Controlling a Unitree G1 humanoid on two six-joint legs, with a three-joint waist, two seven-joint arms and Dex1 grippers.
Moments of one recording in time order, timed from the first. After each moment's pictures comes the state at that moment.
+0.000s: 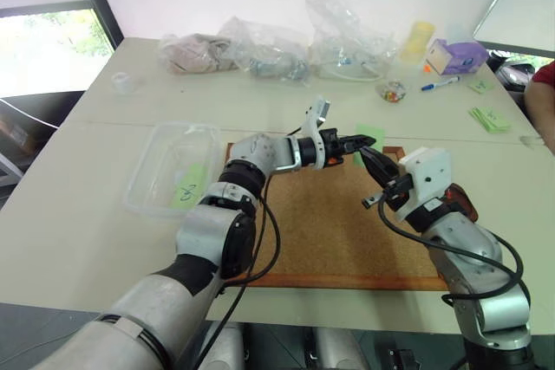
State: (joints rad) left arm -1.22 -0.13 0.19 1.06 -0.49 0.77 -0.76; right arm -0.04 -0.41 -0.10 -0.63 0.24 0.44 0.34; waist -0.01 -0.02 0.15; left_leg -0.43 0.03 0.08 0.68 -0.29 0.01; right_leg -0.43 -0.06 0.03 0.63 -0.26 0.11
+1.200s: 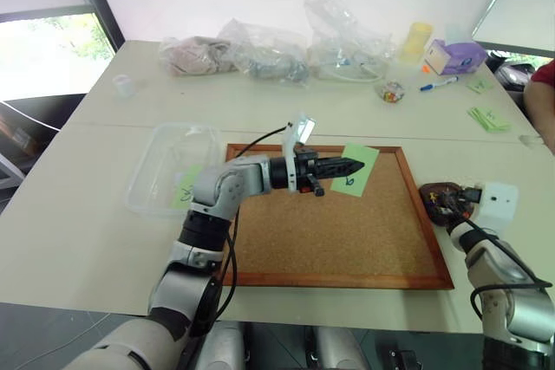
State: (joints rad) left arm -0.77 0.00 -0.06 0.18 -0.58 0.93 -0.87; right arm 0.02 -0.34 -0.47 -0.29 0.33 0.61 0.11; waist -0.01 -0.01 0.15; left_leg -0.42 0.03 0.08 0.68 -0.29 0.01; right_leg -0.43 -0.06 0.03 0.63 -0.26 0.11
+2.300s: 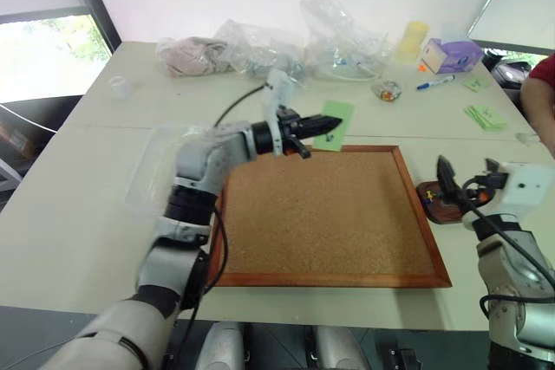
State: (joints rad) left arm -0.92 0.17 -0.01 0.24 -0.53 0.77 -0.81; right arm 0.05 -0.39 -0.42 -0.49 0.40 0.43 0.21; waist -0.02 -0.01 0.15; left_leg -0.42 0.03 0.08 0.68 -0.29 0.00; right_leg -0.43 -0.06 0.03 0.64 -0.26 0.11
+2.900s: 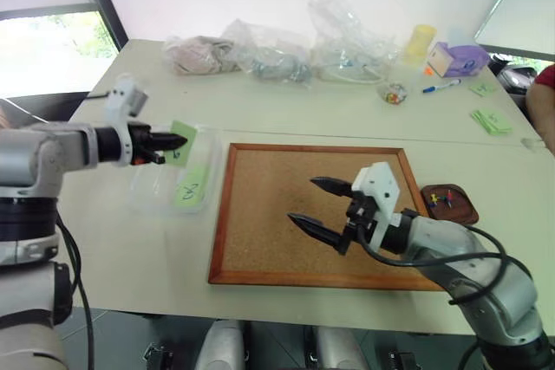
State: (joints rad) left arm -0.72 0.82 0.12 0.10 -0.55 1.22 -0.79; right arm -0.12 -0.58 0.08 -0.69 0.61 0.70 0.52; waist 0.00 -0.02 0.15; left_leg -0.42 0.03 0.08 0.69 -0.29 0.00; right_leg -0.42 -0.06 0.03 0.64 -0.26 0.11
